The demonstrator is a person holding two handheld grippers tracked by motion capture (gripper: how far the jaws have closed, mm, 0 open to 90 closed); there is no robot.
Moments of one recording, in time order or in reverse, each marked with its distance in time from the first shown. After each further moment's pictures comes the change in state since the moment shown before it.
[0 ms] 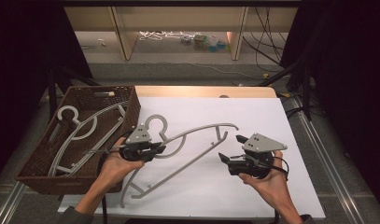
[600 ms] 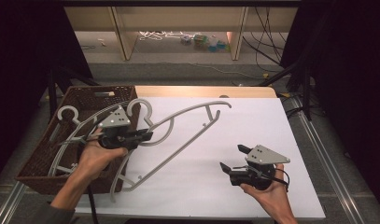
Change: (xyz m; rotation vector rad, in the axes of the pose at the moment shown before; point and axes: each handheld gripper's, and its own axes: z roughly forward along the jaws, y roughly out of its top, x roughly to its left) left arm 0.019 0.030 -0.059 -0.105 -0.012 -0.084; right arm 0.009 -0.029 -0.003 -0.031 0.013 0.040
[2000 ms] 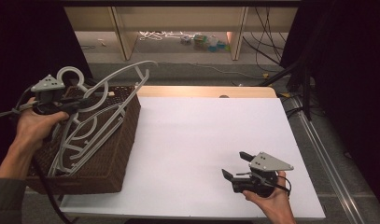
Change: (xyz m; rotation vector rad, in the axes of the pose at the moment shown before) left arm 0.137 -0.003 -0.092 0.045 0.395 -0.081; right arm 0.002 -0.021 -0.004 -0.007 0.022 0.058
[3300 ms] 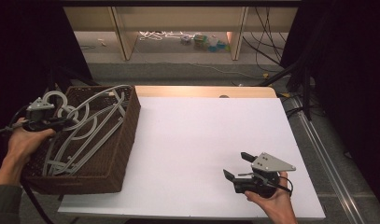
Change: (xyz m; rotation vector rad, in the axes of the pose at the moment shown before) left arm 0.057 -0.084 0.019 0.208 0.105 -0.020; right arm -0.003 -0.003 -0.003 -0.006 0.008 0.001
